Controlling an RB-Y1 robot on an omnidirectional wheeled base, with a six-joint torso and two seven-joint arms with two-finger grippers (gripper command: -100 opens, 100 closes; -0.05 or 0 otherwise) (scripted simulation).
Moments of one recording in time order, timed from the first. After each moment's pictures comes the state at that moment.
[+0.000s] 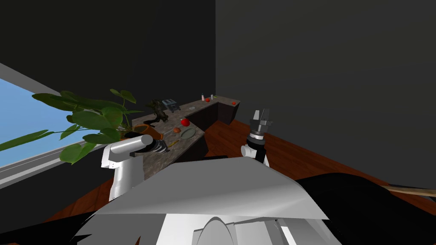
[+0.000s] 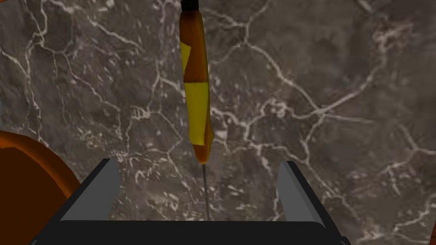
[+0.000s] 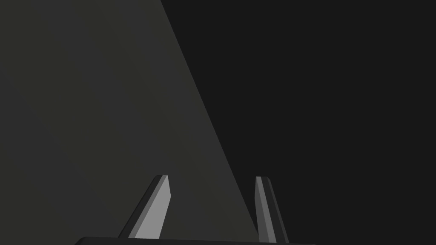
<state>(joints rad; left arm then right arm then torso) 0.03 0.43 0.57 -1.88 0.40 1.71 0.31 0.47 0.03 0.00 -2.33 -0.02 -0.63 0.06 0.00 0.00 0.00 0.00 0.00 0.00</state>
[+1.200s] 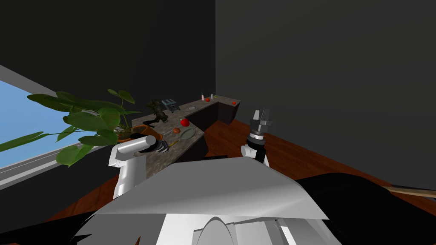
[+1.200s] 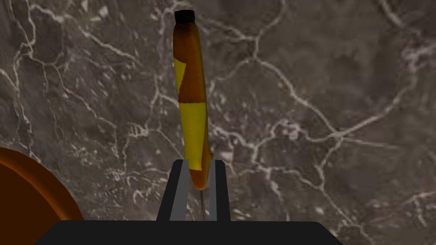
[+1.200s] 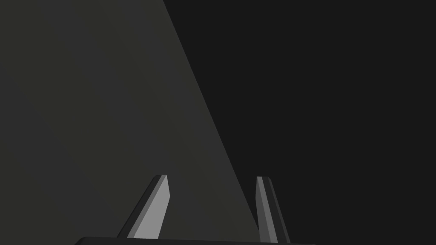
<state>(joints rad) 0.03 0.42 0.55 -1.81 0.39 1.64 0.29 0.47 0.03 0.00 -2.33 -0.02 -0.63 0.06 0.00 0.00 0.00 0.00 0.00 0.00</state>
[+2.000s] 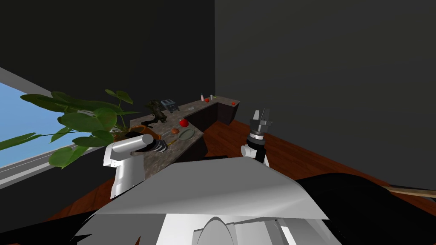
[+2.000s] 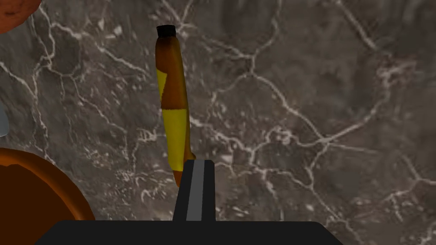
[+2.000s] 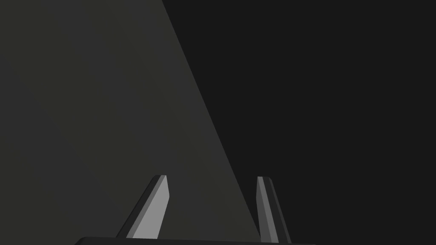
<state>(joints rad) 0.02 0.43 0.57 -1.84 0.40 1.70 0.30 0.47 0.03 0.00 -2.33 -0.02 -0.63 0.06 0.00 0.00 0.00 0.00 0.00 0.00</state>
